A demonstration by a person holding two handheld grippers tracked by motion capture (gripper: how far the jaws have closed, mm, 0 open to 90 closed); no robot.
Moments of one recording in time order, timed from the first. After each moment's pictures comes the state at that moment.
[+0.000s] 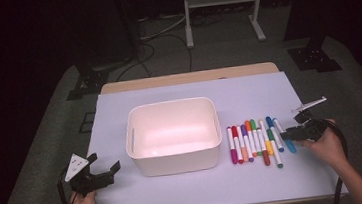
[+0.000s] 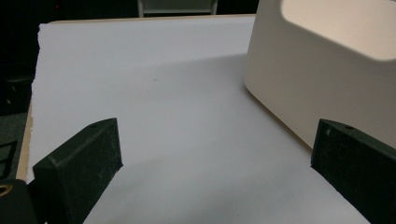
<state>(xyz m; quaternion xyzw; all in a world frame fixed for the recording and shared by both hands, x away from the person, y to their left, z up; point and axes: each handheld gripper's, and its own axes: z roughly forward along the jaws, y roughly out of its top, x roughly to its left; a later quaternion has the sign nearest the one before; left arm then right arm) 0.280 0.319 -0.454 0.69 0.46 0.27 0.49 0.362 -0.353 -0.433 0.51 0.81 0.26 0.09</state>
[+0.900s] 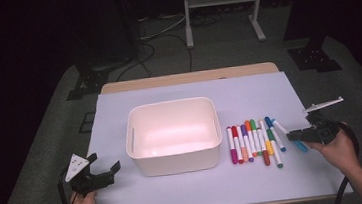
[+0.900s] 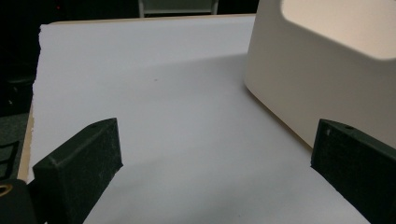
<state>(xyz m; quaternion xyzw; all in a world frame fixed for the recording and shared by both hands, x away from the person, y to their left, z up) 0.280 0.319 -0.454 0.69 0.46 0.27 0.49 0.333 -0.360 -0.403 0.52 0.79 0.32 0.06</state>
